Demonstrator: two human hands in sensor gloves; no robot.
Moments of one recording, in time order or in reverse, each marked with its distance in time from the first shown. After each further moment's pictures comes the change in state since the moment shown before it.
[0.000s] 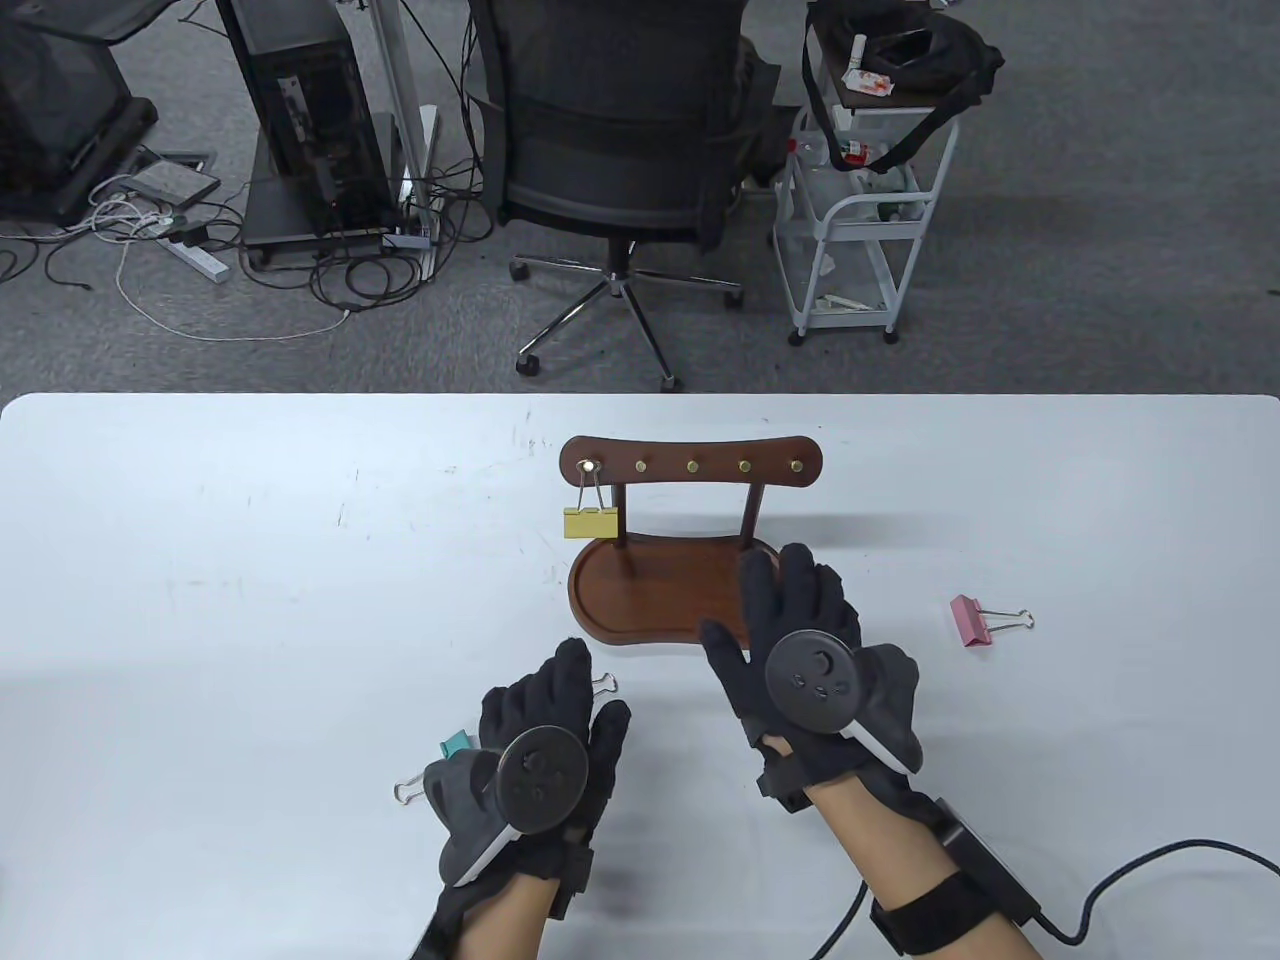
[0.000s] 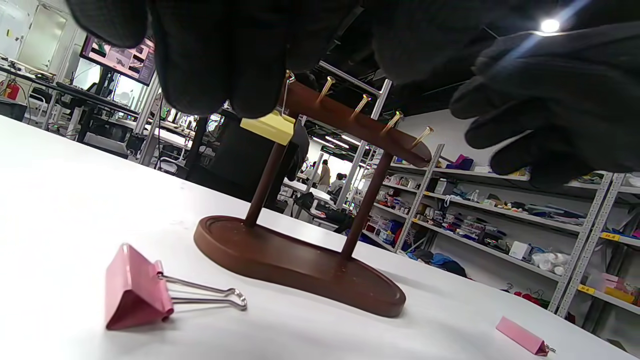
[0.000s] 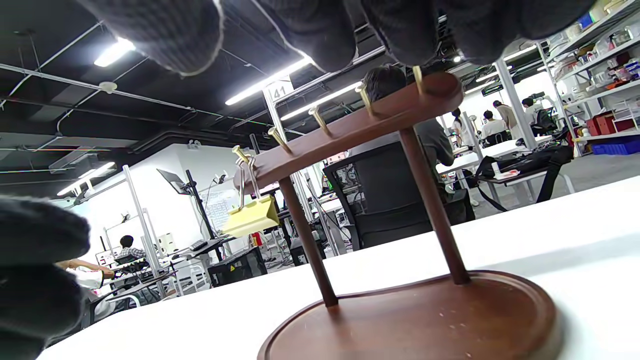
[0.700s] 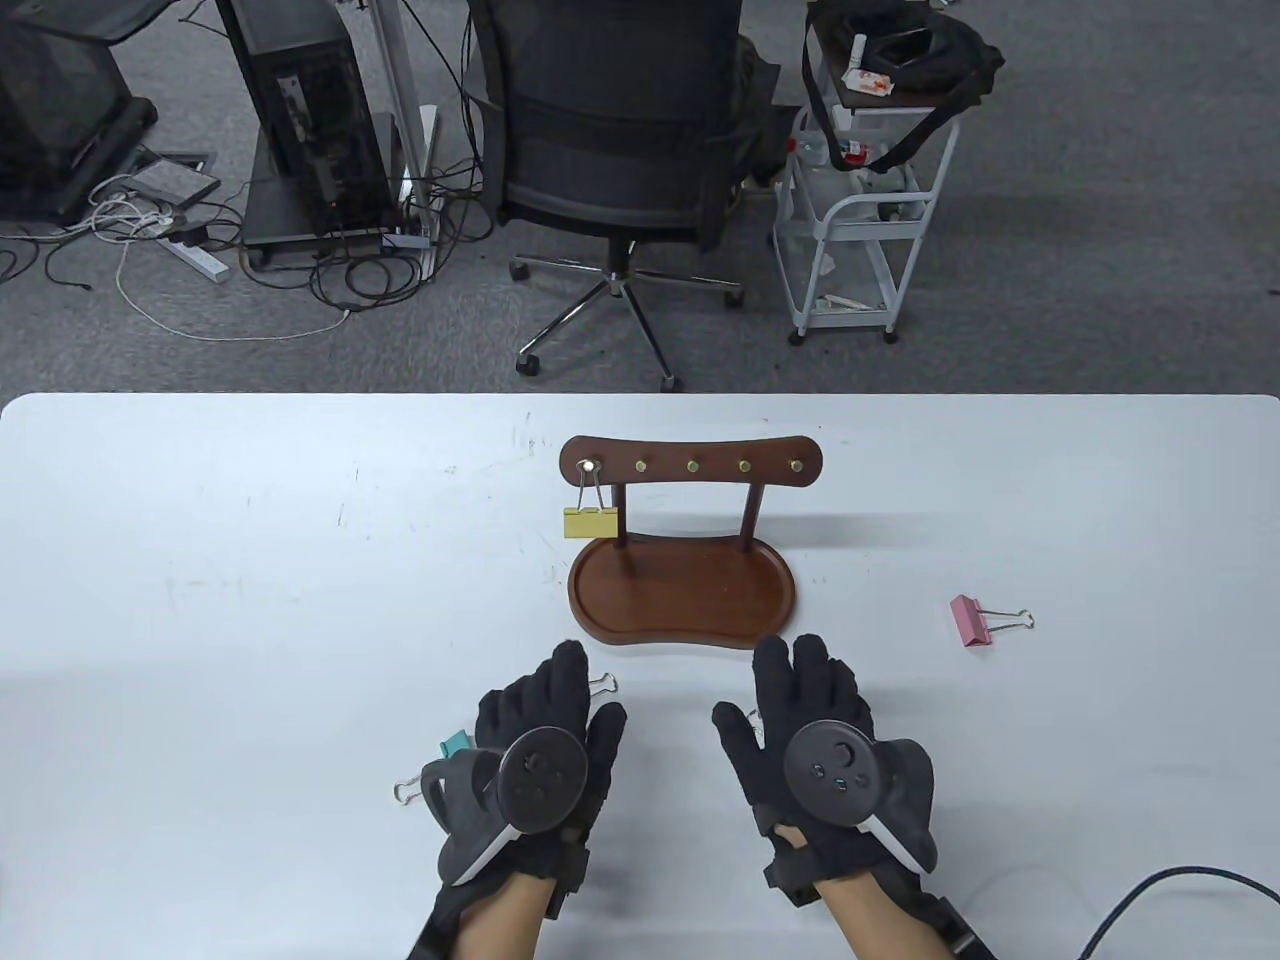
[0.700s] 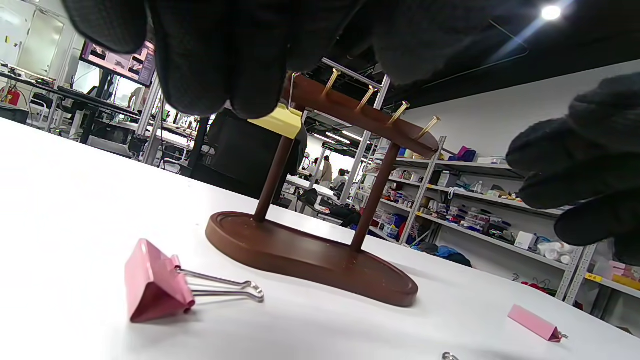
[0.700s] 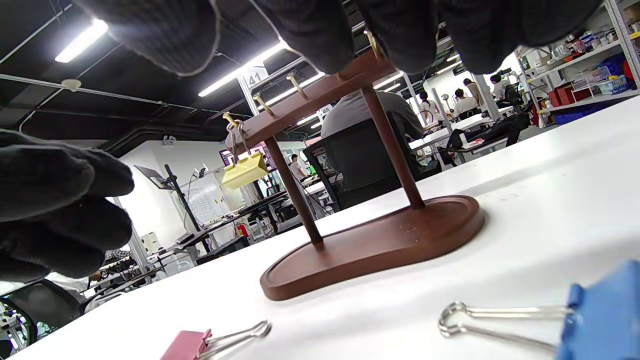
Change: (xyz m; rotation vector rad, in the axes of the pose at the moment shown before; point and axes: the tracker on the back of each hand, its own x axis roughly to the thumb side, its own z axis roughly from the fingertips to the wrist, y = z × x) left_hand -0.004 -0.002 -0.001 -0.013 0.003 -0.037; right_hand -0.010 0.027 0.055 0.044 0.084 -0.050
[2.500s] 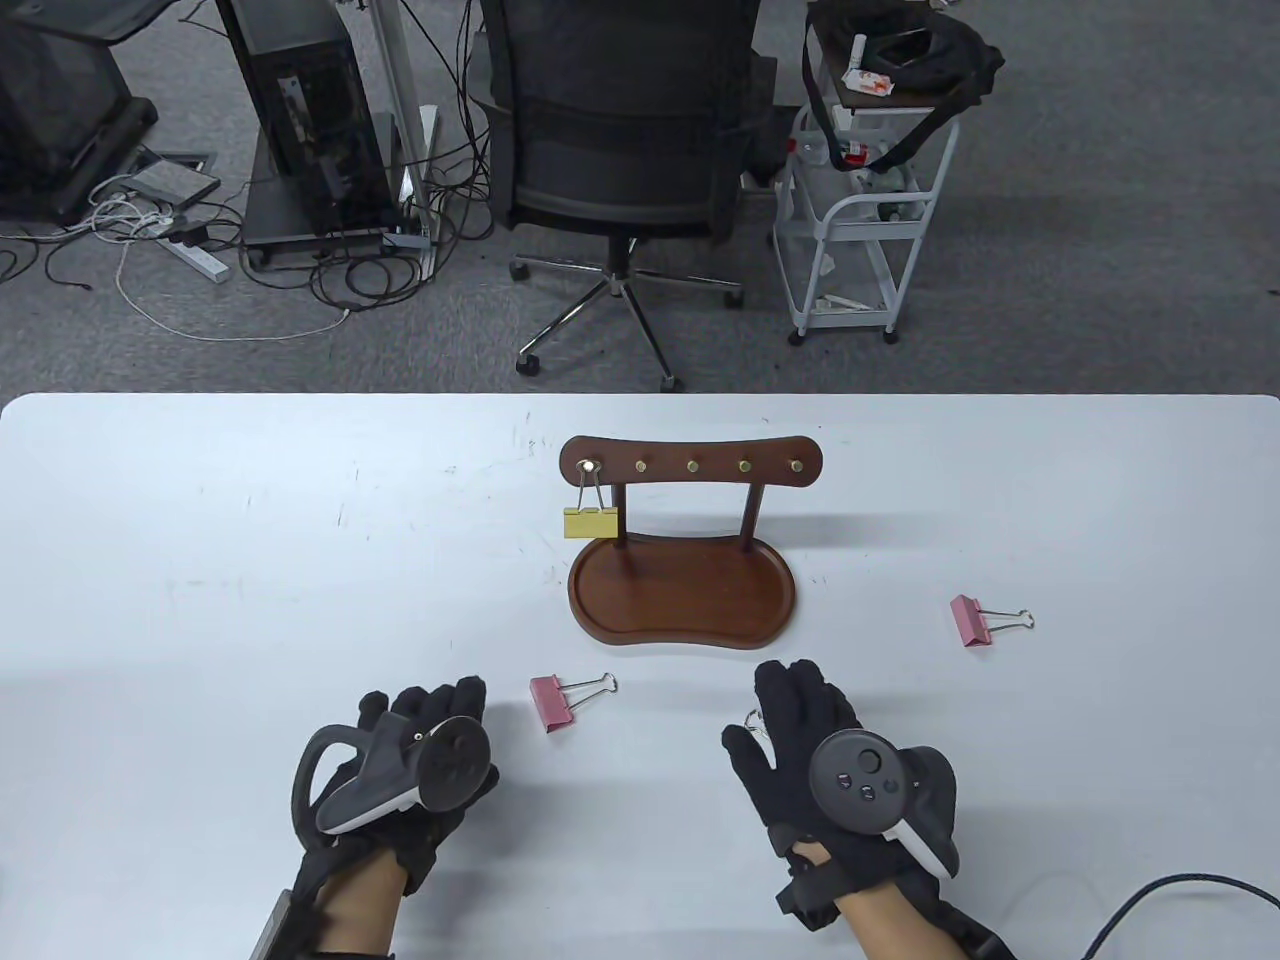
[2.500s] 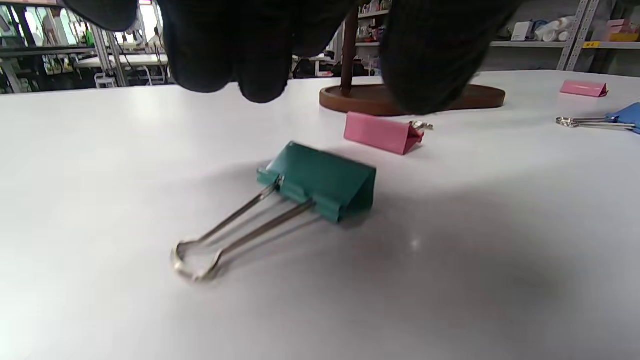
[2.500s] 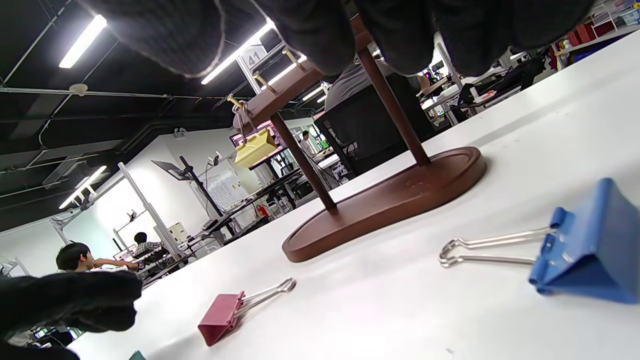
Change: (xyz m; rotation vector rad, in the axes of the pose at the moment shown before) left_hand -0.103 -0.003 0.000 -0.445 -0.110 -0.357; right_hand -0.016 0.006 0.009 0.099 -0.019 -0.123
